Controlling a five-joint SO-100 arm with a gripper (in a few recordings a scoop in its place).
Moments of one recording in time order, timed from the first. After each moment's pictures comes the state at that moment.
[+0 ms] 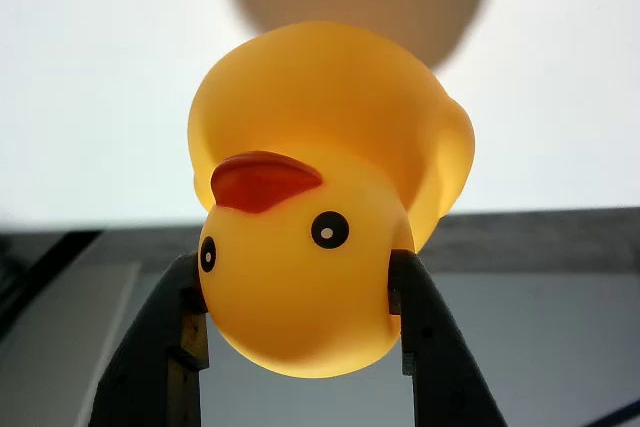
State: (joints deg) arm -74.6 89.5 79.5 84.9 -18.4
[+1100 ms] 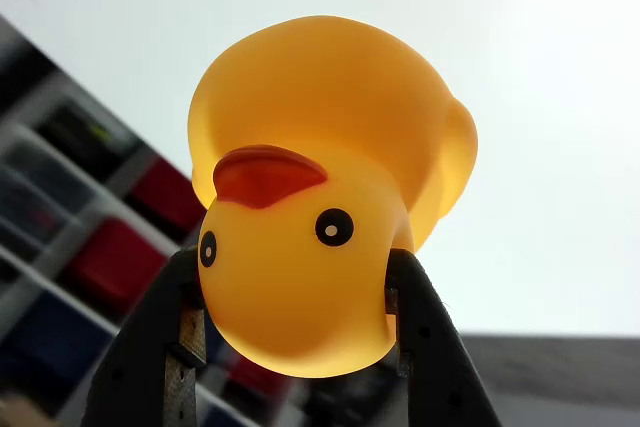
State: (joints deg) arm -33.3 92.7 65.7 84.9 -18.0
